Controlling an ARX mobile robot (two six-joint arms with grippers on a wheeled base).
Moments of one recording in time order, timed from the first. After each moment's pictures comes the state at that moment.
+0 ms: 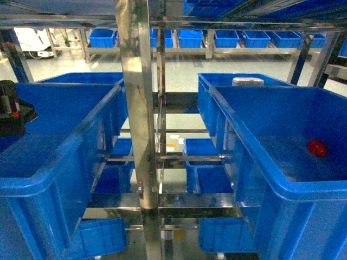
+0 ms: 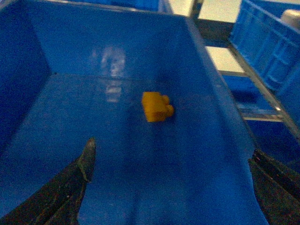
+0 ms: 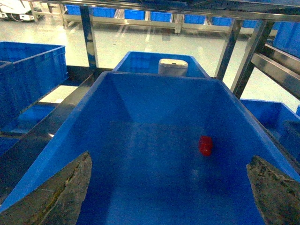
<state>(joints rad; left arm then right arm) 0.04 1.49 0.58 0.50 0.02 -0.09 -0.08 1.22 0.40 0.64 -0.15 -0.06</state>
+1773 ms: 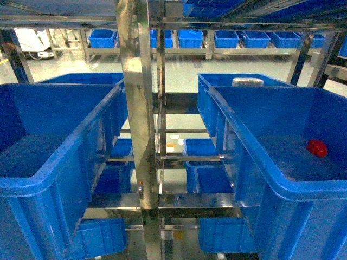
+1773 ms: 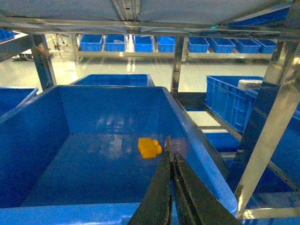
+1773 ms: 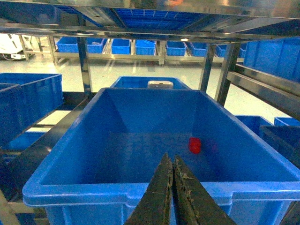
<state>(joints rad) 0.00 0.65 0.02 0.63 0.00 -0.02 0.00 0.62 0.01 0.60 0.00 -0.01</state>
